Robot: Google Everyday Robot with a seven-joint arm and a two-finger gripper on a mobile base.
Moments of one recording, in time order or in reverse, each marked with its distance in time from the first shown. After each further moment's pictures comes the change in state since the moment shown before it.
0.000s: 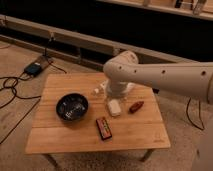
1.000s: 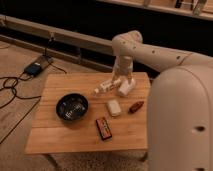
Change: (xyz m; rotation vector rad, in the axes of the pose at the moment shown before) arm -0.143 -0.014 0.010 0.056 0.024 -0.044
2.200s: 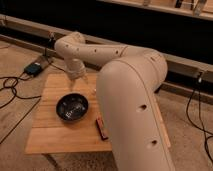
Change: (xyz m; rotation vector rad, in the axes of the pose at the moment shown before) arm 0.046 0.237 0.004 -0.051 0.031 -0.574
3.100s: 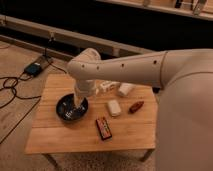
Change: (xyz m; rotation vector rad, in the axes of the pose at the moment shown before) arm 0.124 -0.004 -0.015 -0.033 -0.090 0.195
